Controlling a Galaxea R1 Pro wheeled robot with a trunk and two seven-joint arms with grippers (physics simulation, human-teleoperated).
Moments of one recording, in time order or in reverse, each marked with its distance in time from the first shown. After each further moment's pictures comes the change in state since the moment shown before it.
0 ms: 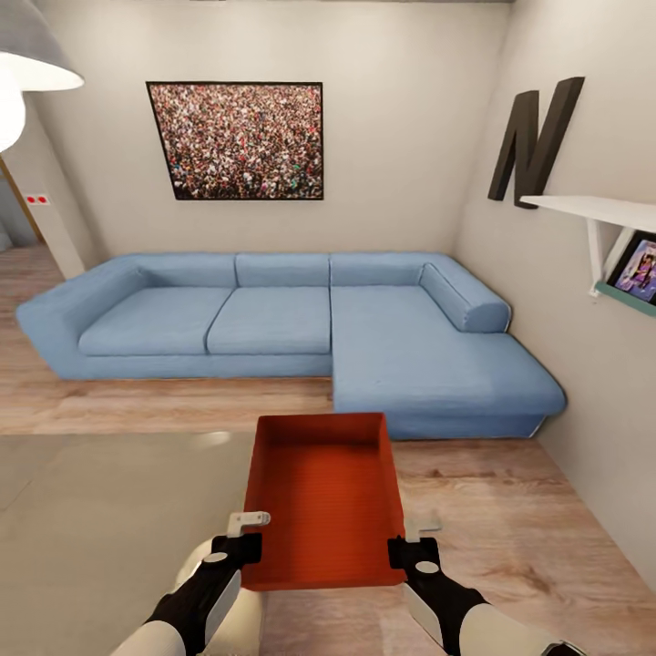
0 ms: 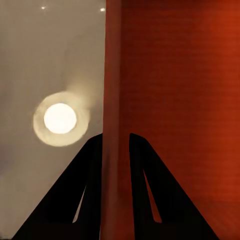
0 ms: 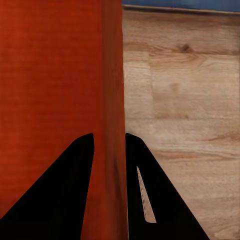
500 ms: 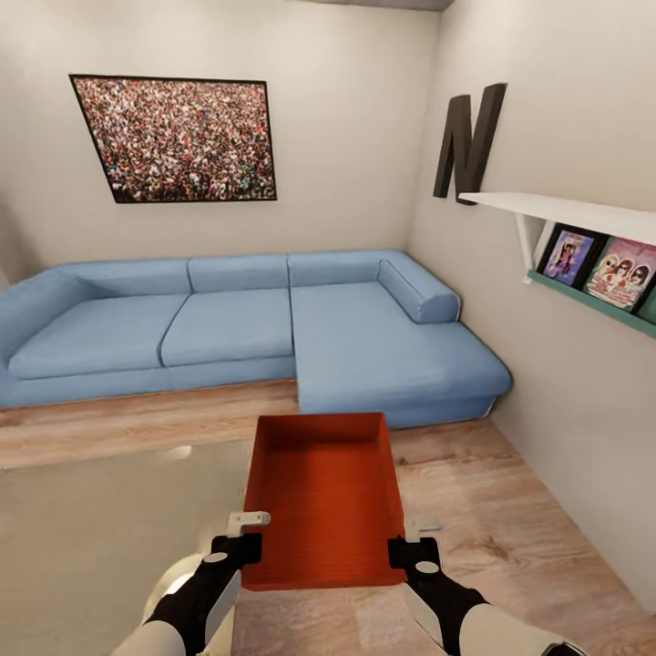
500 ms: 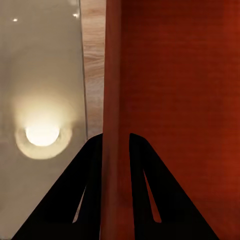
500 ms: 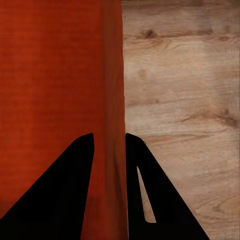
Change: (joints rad) left arm 0.000 0.000 0.000 0.000 0.000 0.000 0.000; right arm 0.000 0.000 0.000 0.000 0.000 0.000 0.000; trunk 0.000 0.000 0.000
